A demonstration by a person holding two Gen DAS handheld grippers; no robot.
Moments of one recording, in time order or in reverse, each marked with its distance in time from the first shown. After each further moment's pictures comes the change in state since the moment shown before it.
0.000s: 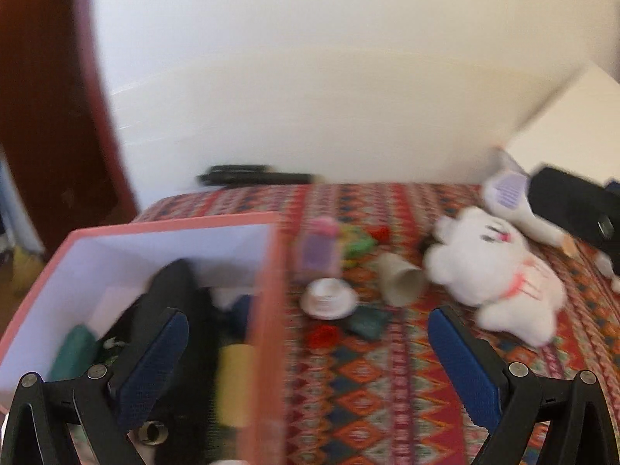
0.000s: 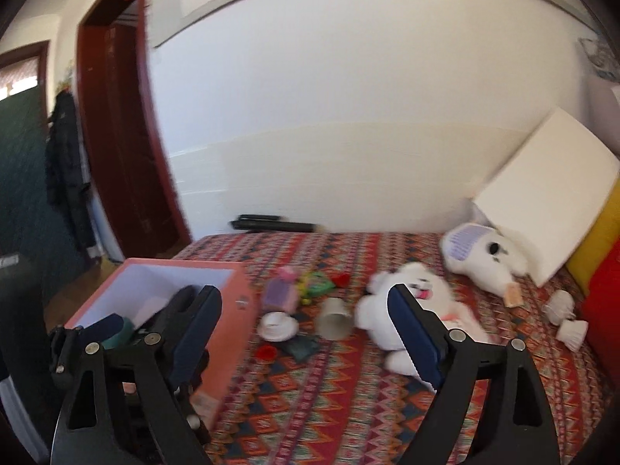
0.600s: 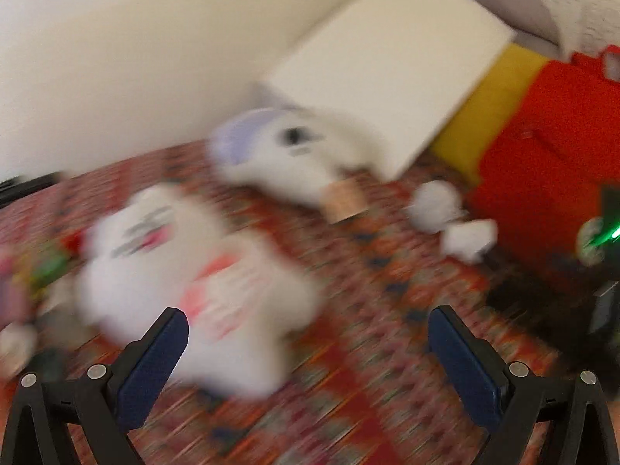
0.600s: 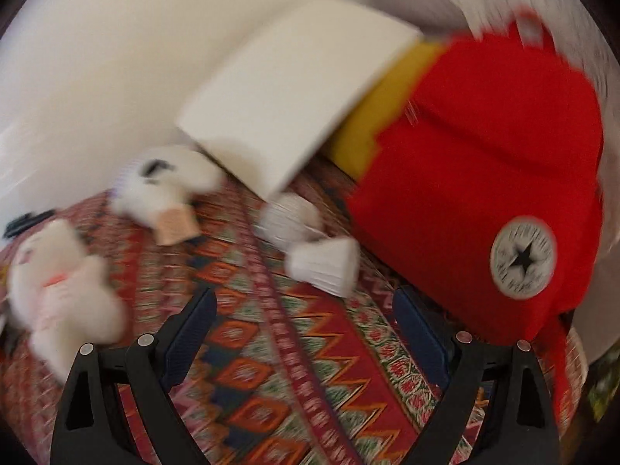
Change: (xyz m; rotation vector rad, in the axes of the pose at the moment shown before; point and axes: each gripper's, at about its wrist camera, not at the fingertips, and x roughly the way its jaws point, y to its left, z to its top) left arm 0.089 -0.296 0.031 0.218 0.175 -0.517; right arm 0.031 -0.377 -0.101 0.323 0.194 -0.664
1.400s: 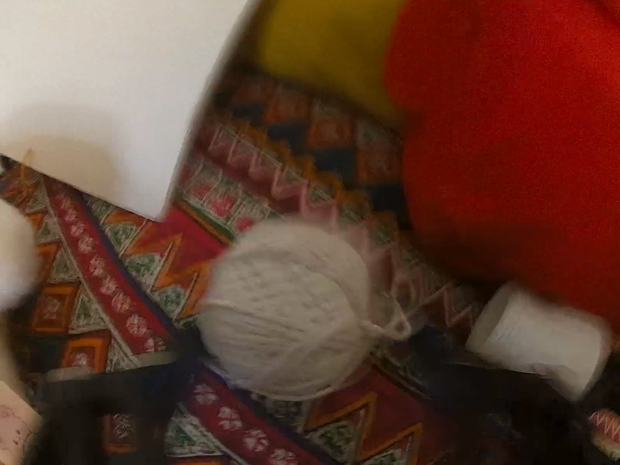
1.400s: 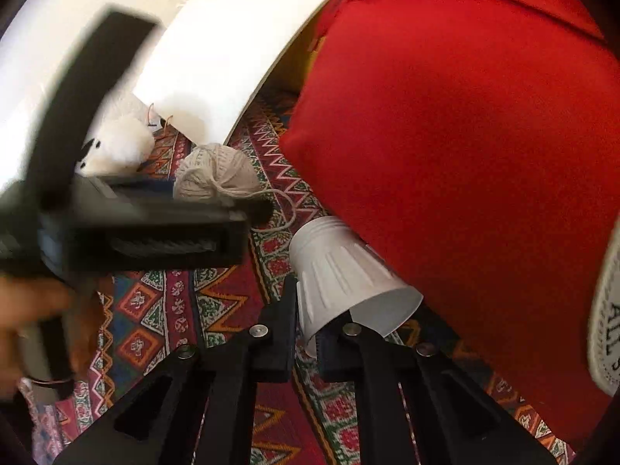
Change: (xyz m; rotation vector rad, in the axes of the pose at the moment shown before) left arm 0.263 -0.137 0.060 0.382 0.284 -0.215; right arm 0.081 -0.057 0.003 0.048 0.172 0.155
